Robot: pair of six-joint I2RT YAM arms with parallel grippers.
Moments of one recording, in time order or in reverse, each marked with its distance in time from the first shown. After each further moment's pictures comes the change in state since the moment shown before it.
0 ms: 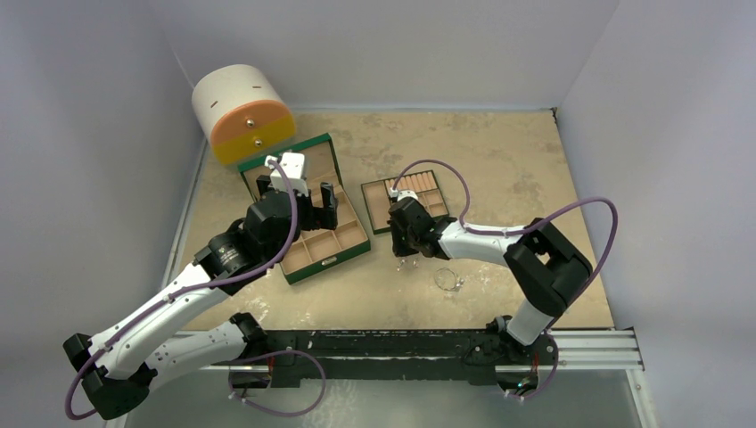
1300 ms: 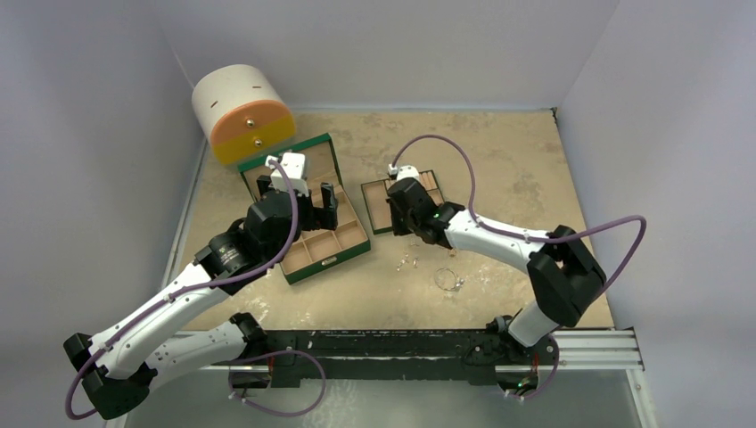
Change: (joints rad) left arm 0.000 0.002 0.000 -0.003 0.000 0.000; right arm -0.002 -0.087 0.126 -0.111 0.136 -0.068
